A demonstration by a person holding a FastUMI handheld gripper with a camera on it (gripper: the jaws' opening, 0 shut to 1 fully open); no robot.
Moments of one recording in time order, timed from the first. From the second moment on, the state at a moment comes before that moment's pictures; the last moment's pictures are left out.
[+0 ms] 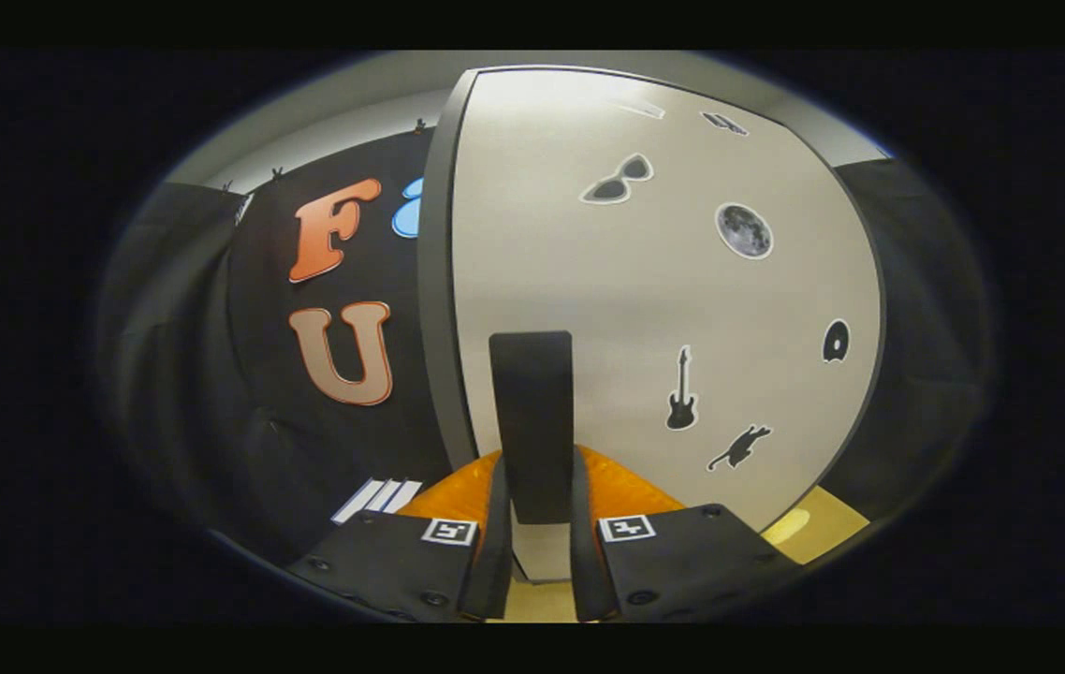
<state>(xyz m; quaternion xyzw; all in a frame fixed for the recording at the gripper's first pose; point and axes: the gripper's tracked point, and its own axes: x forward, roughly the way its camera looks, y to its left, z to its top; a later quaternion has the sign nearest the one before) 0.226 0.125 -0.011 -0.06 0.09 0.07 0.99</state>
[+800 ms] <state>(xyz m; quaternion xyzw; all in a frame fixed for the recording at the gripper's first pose) 0.180 0.105 -0.008 -0.08 0.09 0.11 0.99</state>
